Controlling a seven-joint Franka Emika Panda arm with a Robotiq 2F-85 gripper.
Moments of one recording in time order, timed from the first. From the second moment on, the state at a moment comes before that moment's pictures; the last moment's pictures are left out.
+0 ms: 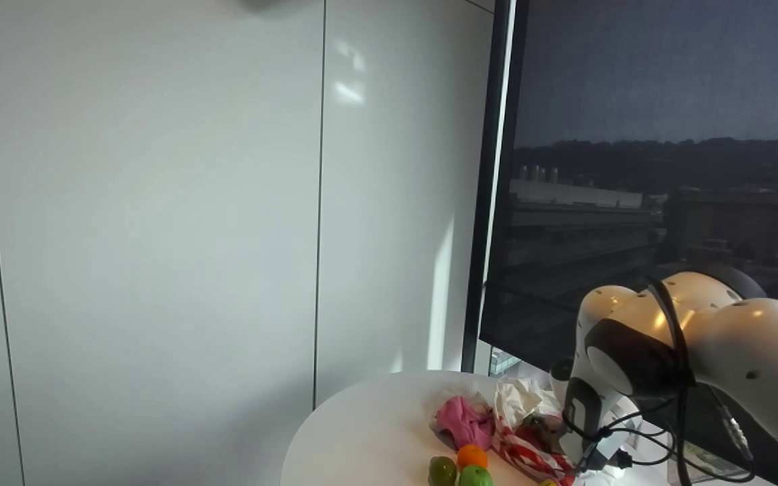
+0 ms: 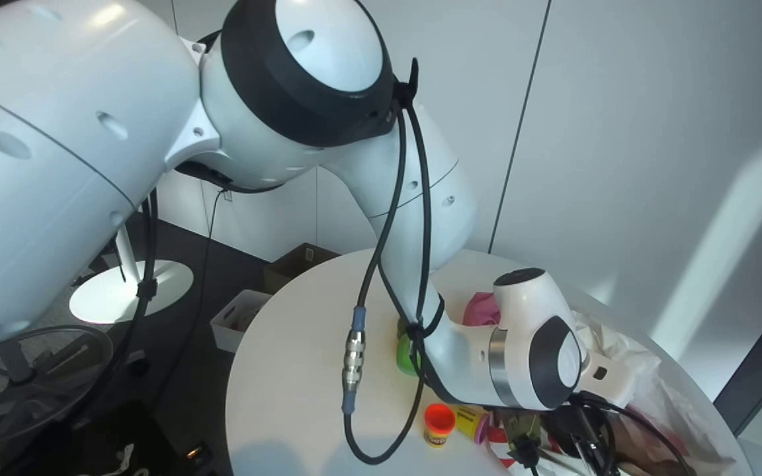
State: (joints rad) arm 0.32 0.96 -0.70 -1.91 -0.20 2.94 1.05
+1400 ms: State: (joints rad) arm 0.23 0.80 -0.55 -1.79 -0.17 2.21 0.97
